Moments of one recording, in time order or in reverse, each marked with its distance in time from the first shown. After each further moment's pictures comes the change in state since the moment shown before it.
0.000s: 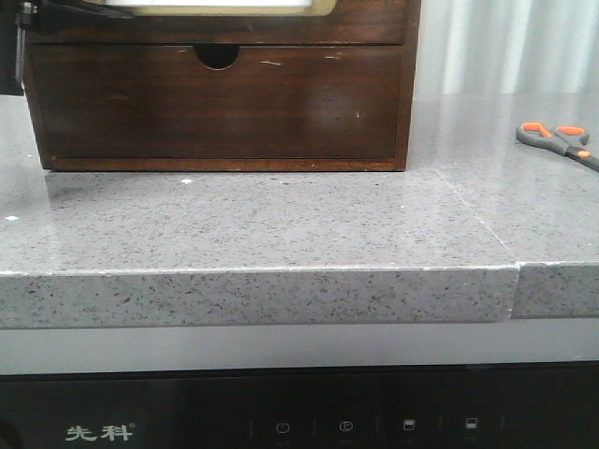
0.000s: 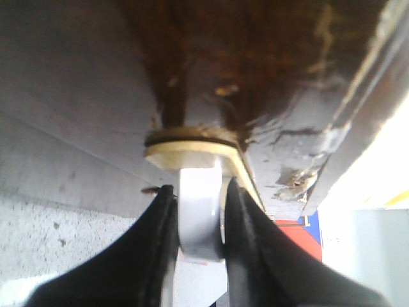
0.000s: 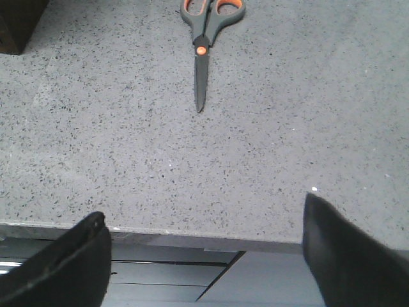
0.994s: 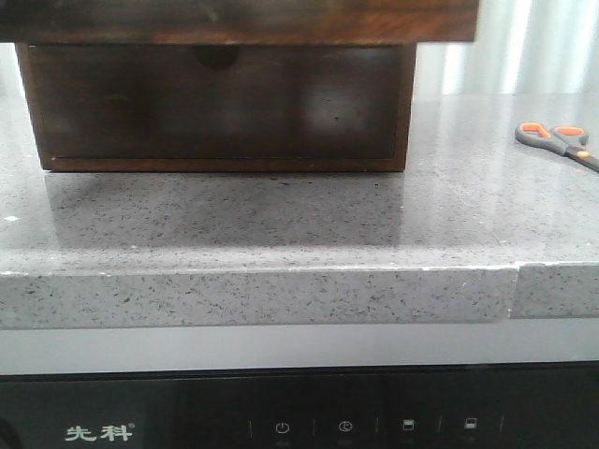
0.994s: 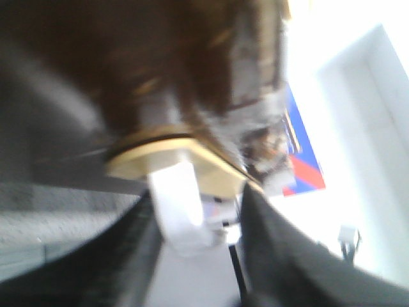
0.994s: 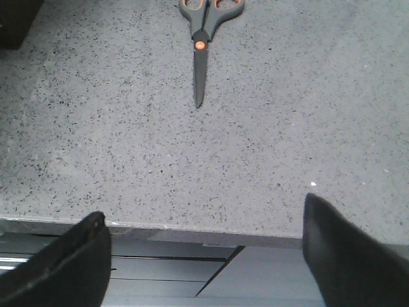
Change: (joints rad) left arm 0.088 -0.645 0.519 0.071 0.131 0.100; right arm 0.000 0.000 0.000 0.000 0.011 0.000
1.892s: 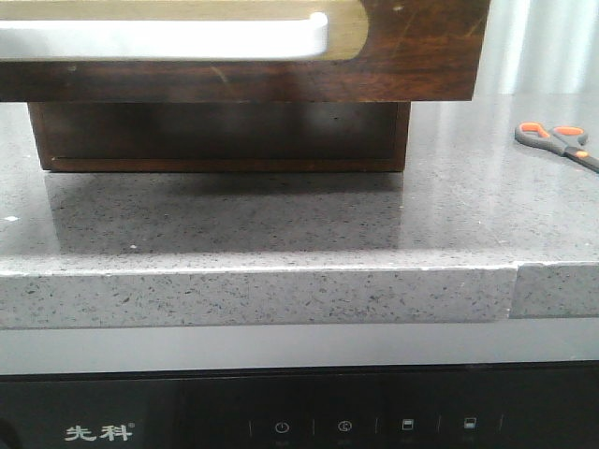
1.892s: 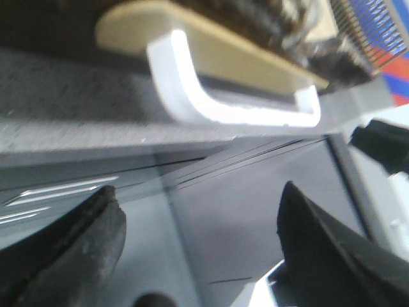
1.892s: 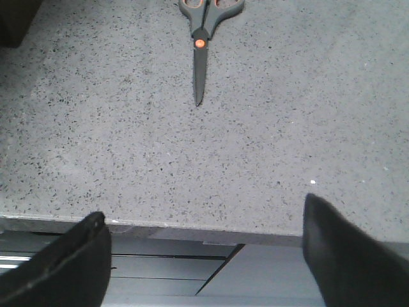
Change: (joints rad) left arm 0.000 -0.163 -0.007 0.478 -0.002 -0.151; right arm 0.000 0.000 0.000 -0.001 0.002 0.000
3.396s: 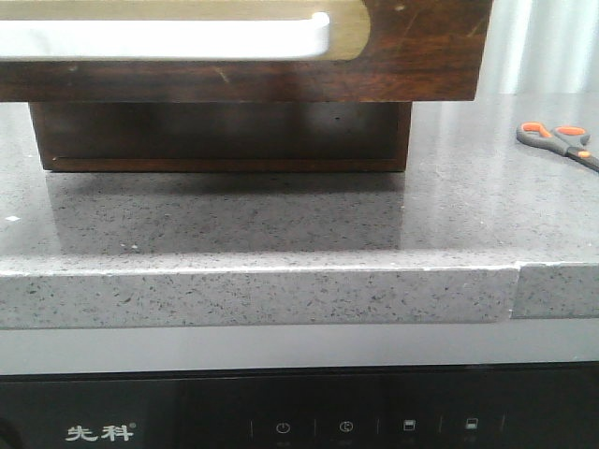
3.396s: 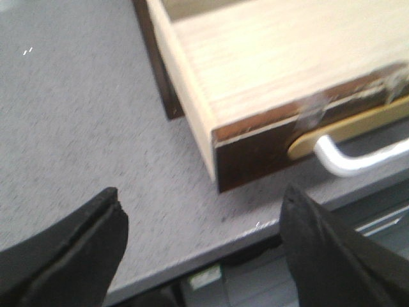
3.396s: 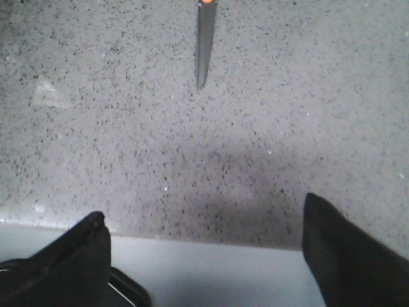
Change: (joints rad) left arm -0.459 -0.161 -0.511 1.325 -0.104 -0.621; right arm 0.000 0.464 -0.374 0.000 0.244 -0.052
